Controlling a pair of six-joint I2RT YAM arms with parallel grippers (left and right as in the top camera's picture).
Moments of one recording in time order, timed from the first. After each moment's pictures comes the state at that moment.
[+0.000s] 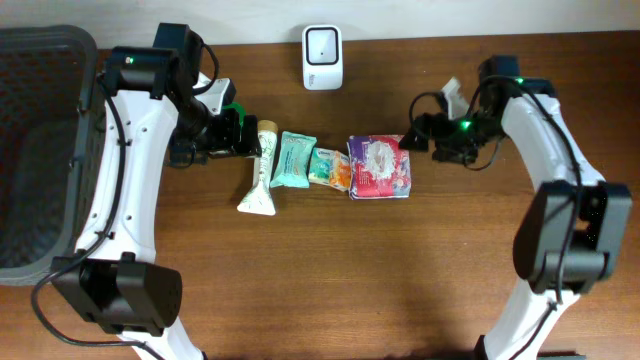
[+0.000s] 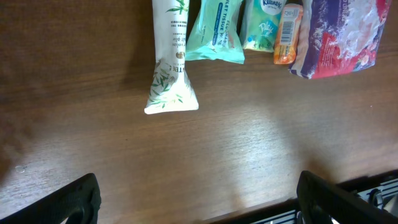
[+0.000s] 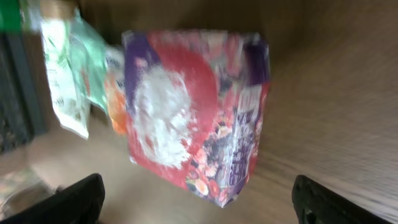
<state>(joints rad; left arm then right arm) -0.12 1.91 2.04 -1.60 0.26 -0.08 -0.07 2.05 1.63 -1.09 -0.65 -0.04</state>
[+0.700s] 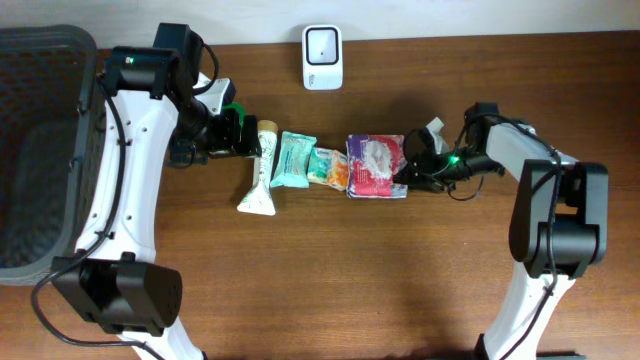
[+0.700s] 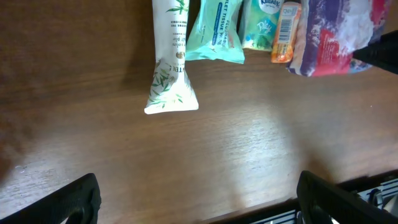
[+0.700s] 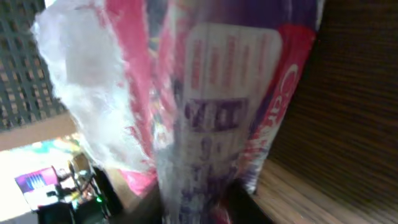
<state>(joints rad) -0.12 1.91 2.04 -1.60 0.26 -0.08 -0.08 2.14 1.38 -0.87 -0.90 -0.13</state>
